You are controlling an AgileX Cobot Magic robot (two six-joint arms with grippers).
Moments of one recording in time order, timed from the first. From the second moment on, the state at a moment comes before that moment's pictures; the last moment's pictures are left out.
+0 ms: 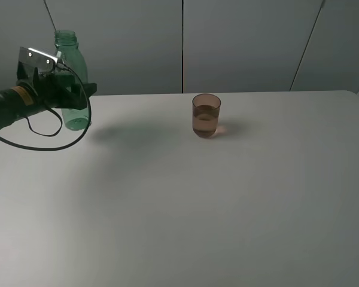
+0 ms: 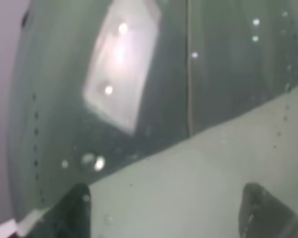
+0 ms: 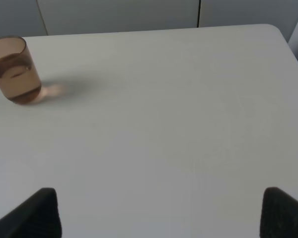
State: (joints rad) left arm -0.01 2.02 -0.84 0.59 -0.96 -0.19; right arm -0.04 0.00 -0.50 0.02 1.10 0.01
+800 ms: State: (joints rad) left arm 0.03 2.17 -0.81 0.44 -1.18 -0.09; right arm -0.04 0.00 -0.50 0.02 1.10 0.01
